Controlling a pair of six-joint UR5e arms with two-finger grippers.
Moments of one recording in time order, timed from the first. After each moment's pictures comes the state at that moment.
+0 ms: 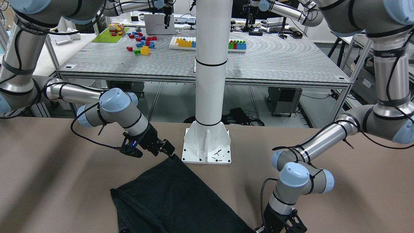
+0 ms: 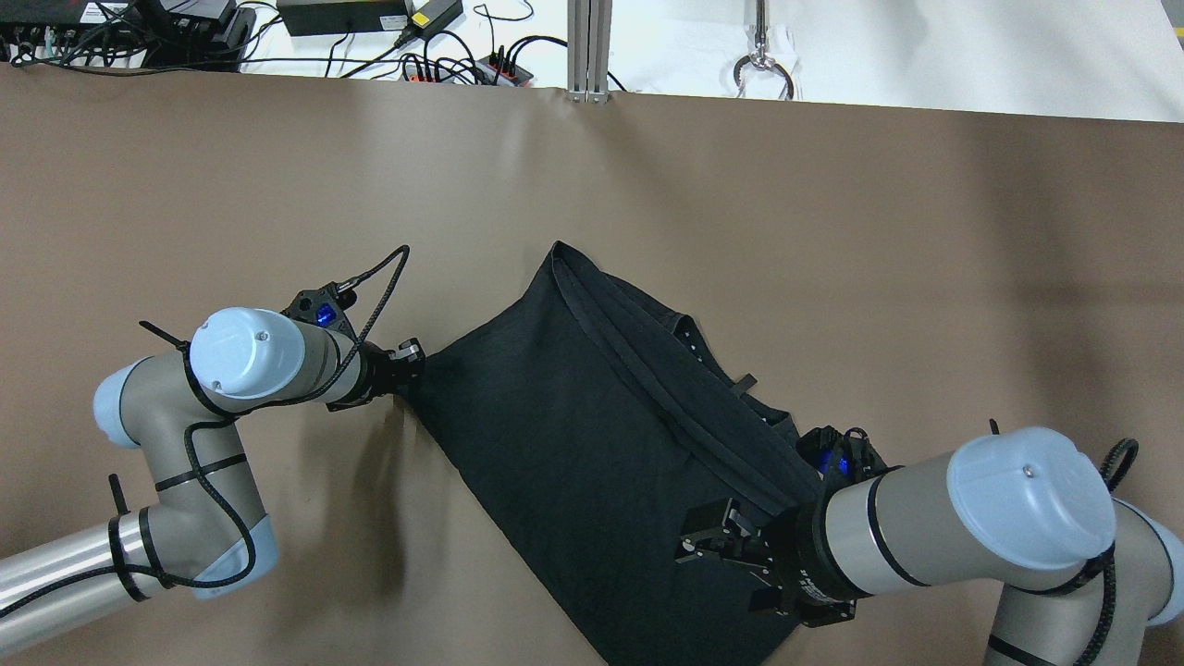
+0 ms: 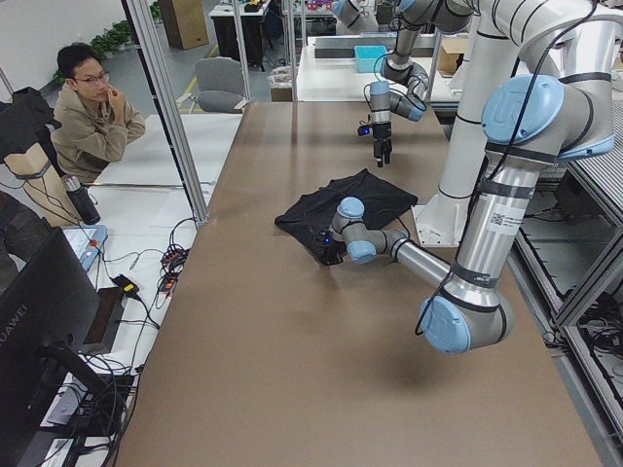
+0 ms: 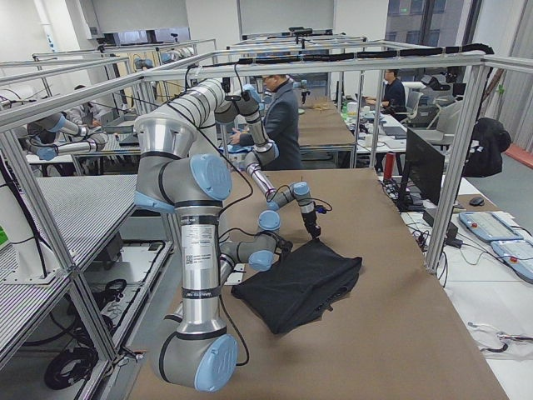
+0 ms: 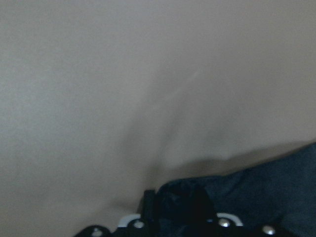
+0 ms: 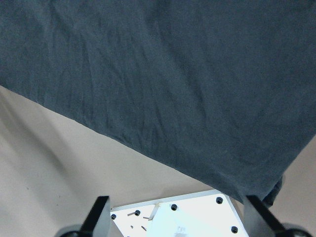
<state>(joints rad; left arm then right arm) -0.60 -1.98 -1.61 -2.12 -1.76 -1.75 0.46 -1.40 2.20 -1.18 2.07 1.88</state>
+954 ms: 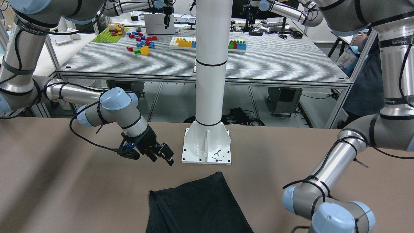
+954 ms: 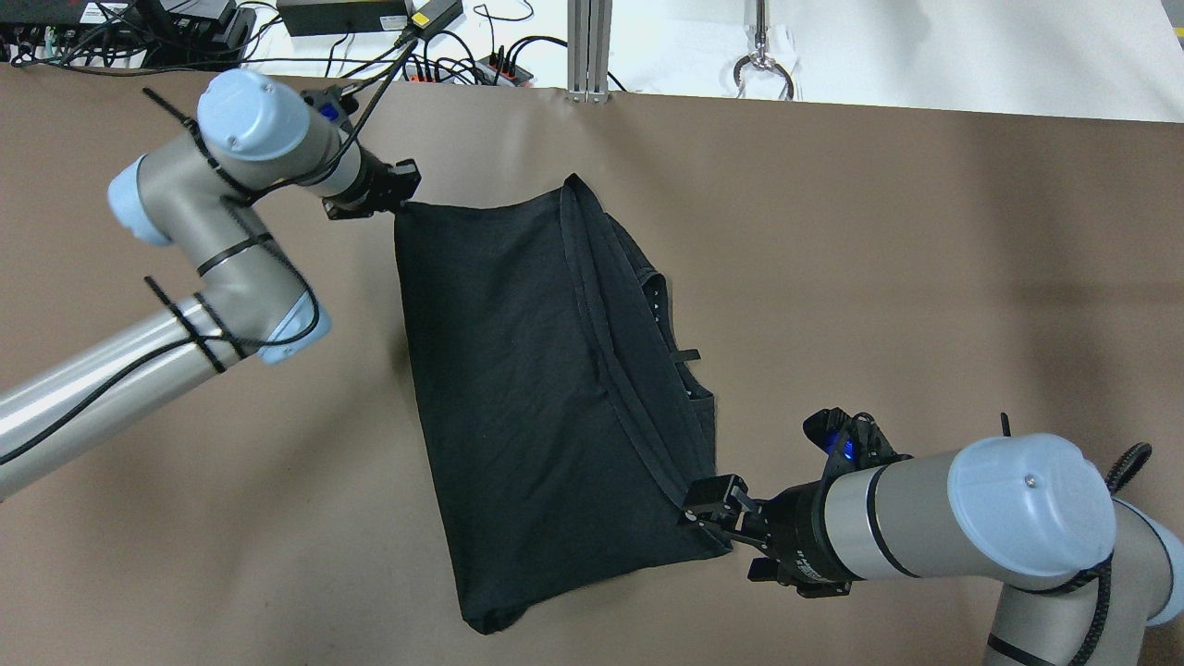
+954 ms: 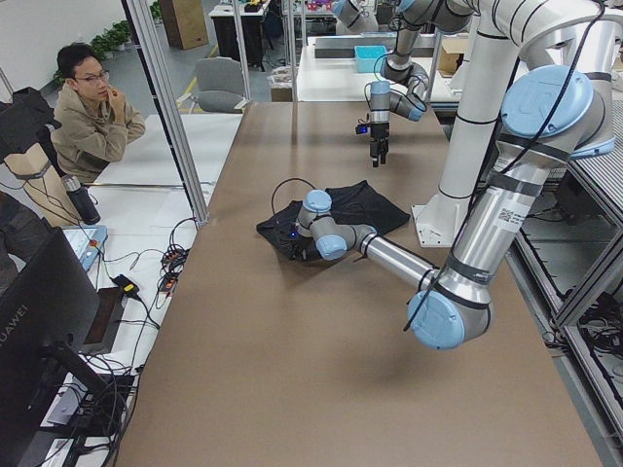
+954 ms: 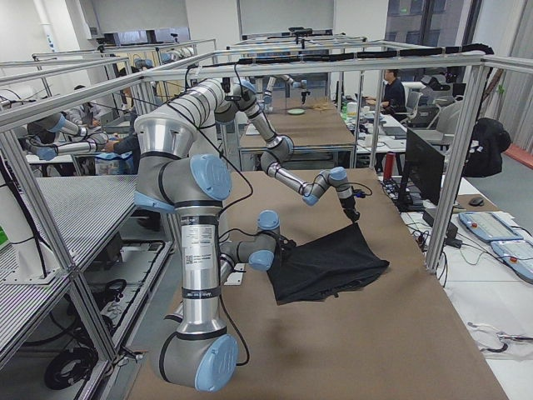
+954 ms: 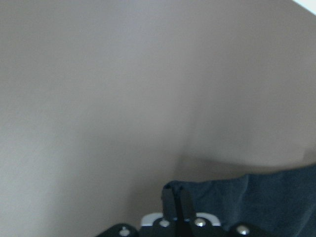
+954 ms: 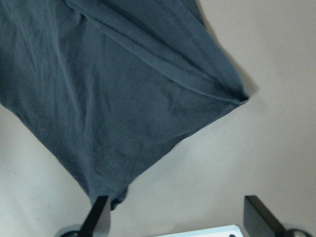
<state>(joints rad) -0.90 -2.30 -1.25 -2.11 -1.90 -1.46 0.46 -1.40 2.20 -1.19 1.95 1.88</state>
